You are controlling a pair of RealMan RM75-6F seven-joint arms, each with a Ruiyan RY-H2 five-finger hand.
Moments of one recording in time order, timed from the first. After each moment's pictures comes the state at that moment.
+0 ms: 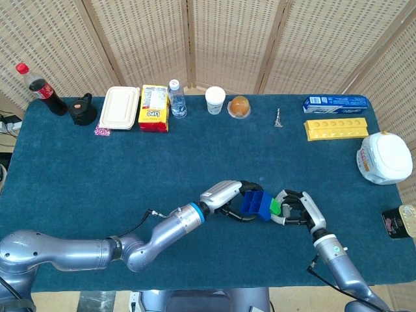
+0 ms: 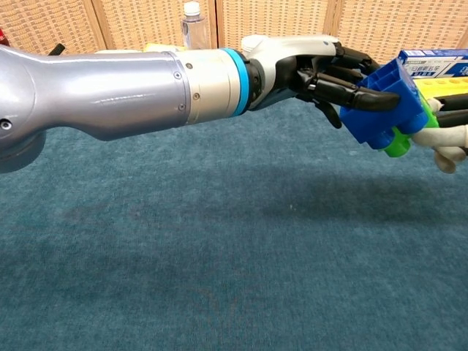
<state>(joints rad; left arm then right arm) -1.11 -1.73 -0.38 -1.54 1.01 0.66 -0.22 0.37 -1.27 0.17 -1.74 -1.28 0.95 0.84</state>
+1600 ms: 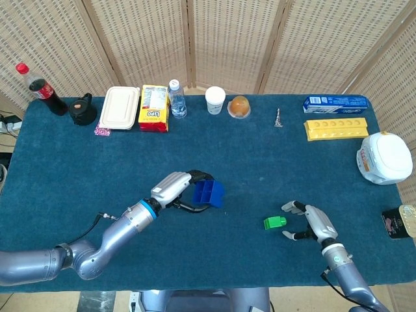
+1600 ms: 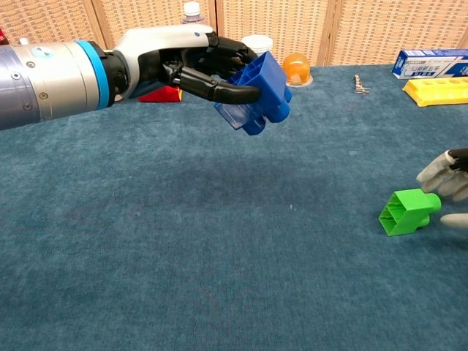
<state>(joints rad) -0.90 -1.47 -0.24 -1.71 1.16 0.81 -0.21 0.35 -1.31 0.07 -1.62 -1.24 0.99 0.29</state>
